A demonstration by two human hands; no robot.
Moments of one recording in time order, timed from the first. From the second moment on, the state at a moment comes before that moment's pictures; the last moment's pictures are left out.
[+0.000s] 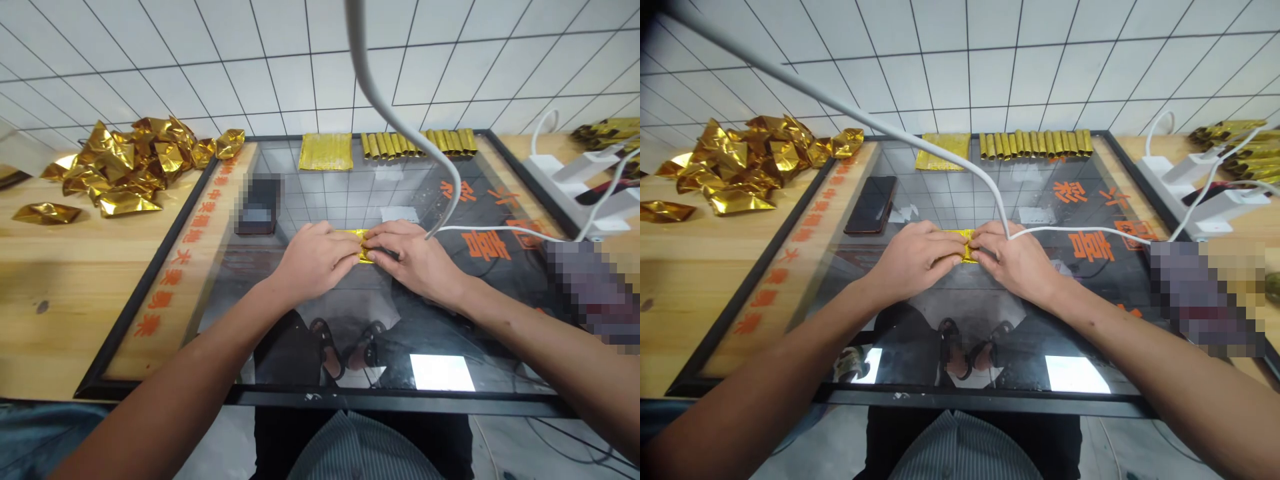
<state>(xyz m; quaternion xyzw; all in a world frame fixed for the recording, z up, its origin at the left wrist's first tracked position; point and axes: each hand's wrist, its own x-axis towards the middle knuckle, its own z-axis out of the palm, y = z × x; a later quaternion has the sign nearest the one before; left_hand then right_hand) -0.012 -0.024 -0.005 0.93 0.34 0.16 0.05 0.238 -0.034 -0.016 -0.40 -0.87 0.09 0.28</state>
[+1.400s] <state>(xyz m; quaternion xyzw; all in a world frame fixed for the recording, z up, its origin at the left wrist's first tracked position) 0.012 -0.039 -0.018 0.88 0.43 0.18 -0.02 0.237 -0.039 -0.007 -0.45 -0.88 -0.05 0.14</state>
